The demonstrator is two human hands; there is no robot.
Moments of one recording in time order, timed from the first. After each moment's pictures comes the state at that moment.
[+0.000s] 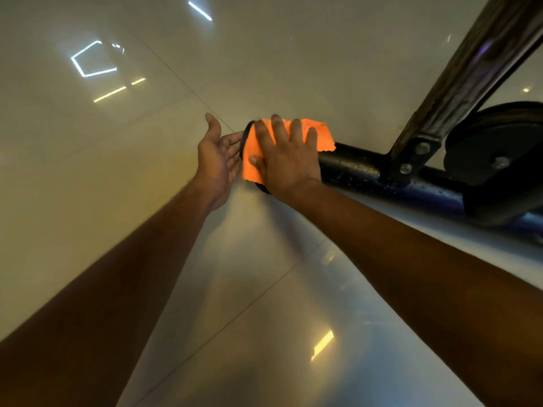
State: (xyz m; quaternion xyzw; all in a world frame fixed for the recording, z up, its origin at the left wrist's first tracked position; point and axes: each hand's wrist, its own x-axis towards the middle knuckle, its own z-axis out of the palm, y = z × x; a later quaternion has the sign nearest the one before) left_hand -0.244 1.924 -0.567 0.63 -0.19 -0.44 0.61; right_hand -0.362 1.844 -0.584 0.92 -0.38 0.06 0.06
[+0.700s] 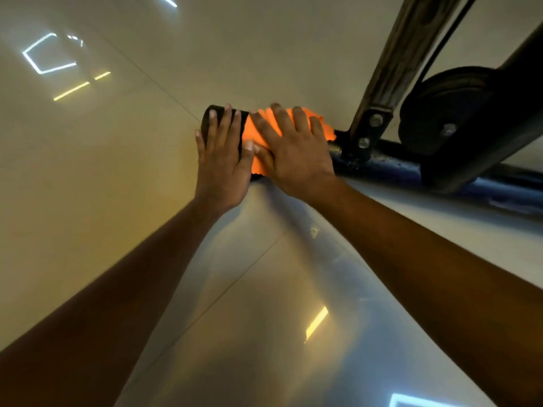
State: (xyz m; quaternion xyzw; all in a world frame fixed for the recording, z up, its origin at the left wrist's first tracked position) left_hand -0.295 1.914 -0.622 0.78 -0.56 -0.03 0.29; right_hand -0.444 1.834 -0.584 0.92 -0.37 0.12 0.05
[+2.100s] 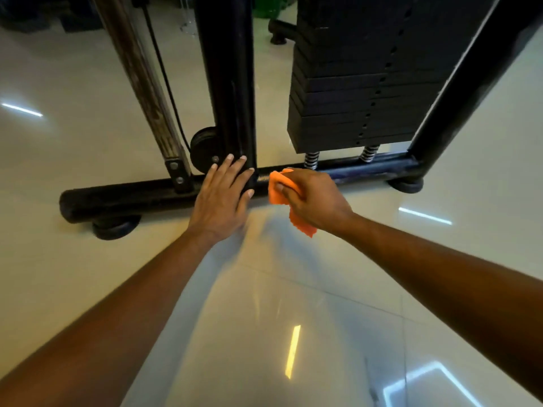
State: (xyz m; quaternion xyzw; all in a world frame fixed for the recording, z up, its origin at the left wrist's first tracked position) left_hand -0.575 1.914 -0.521 0.55 -0.80 0.08 0.22; right_hand -0.815 1.925 -0.466 0.79 -0.53 0.25 -0.17
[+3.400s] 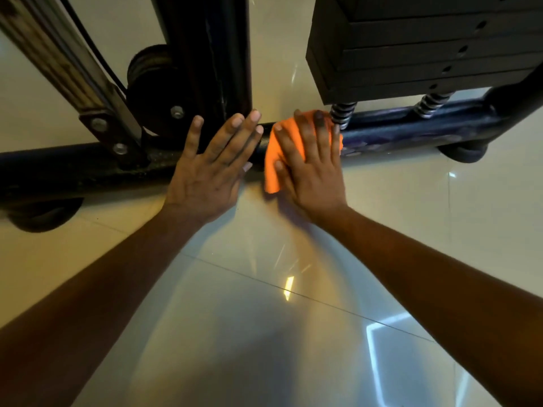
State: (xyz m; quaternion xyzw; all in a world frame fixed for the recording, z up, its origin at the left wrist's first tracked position) left_hand -0.572 1.820 -0.618 0.47 -0.81 0.33 0.13; right_hand -0.813 1.805 -0.639 0.80 -0.55 0.21 0.11
